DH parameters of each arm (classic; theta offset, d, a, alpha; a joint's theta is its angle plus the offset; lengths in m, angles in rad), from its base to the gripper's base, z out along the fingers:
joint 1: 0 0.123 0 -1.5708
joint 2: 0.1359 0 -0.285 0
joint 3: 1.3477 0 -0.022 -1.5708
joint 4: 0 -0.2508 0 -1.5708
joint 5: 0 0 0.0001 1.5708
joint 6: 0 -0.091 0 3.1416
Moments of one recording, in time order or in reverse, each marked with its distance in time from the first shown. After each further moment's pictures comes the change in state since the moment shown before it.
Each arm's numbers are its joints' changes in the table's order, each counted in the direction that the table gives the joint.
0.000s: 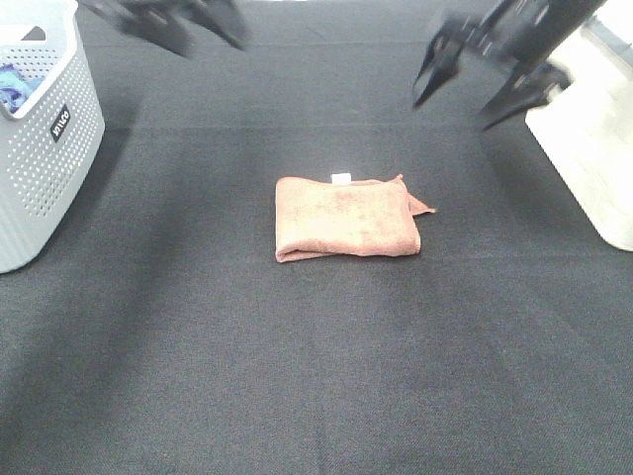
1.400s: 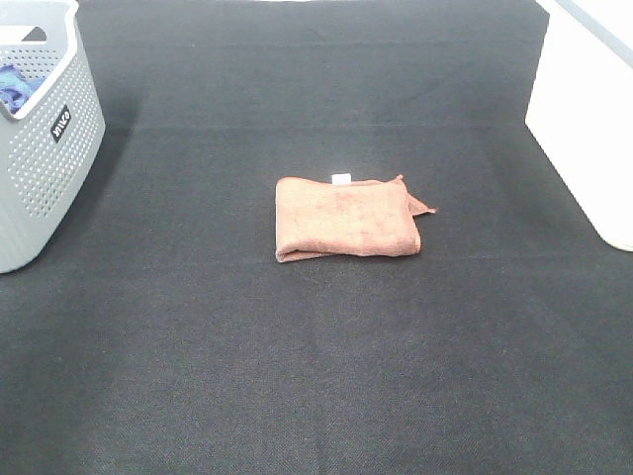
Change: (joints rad) left arm -0.059 -1.404 1.140 -0.405 -0.180 0.241; right arm 0.000 -1.275 0.954 0.301 -0.053 -0.130
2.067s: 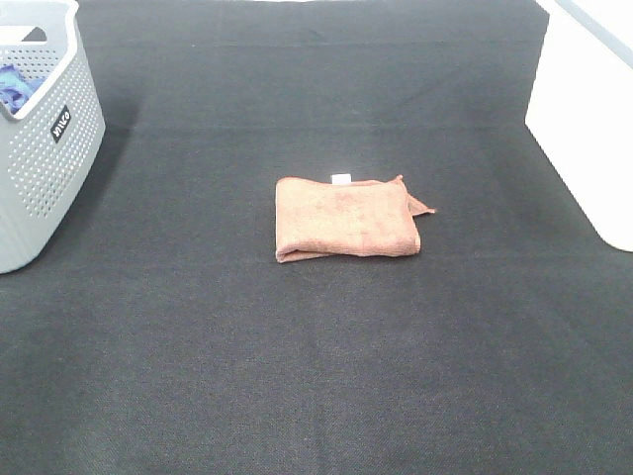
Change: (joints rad) left arm 0.000 -0.352 0.242 0.085 0.124 -0.170; right arm 0.000 -0.424 0.246 -0.004 0.040 0.115
